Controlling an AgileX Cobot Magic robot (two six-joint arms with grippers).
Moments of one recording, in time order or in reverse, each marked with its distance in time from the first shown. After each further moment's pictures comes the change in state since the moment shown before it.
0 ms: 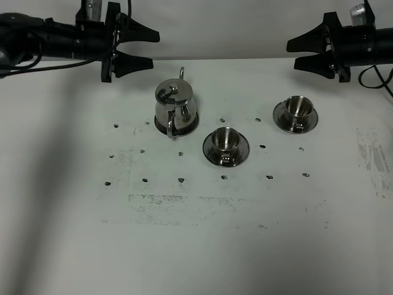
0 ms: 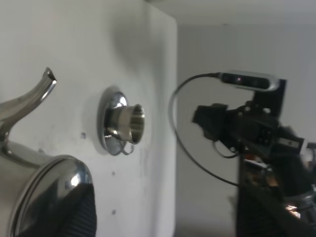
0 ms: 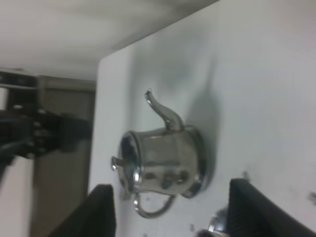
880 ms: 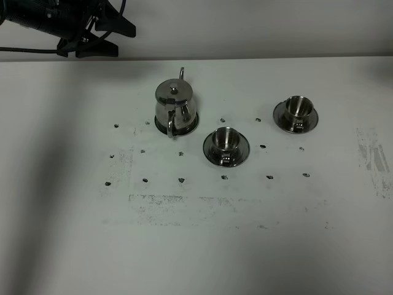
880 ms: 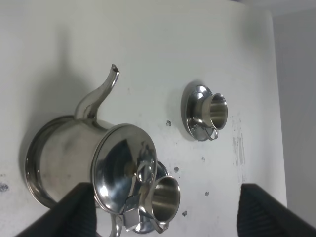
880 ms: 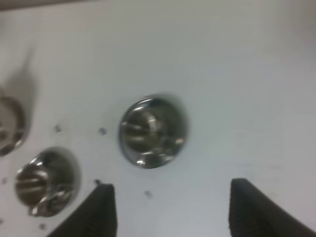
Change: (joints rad) left arm 0.011 -0.187 -0.001 0.375 0.000 -0.039; right arm -0.096 -0.482 0.000 -0.823 0.008 0.281
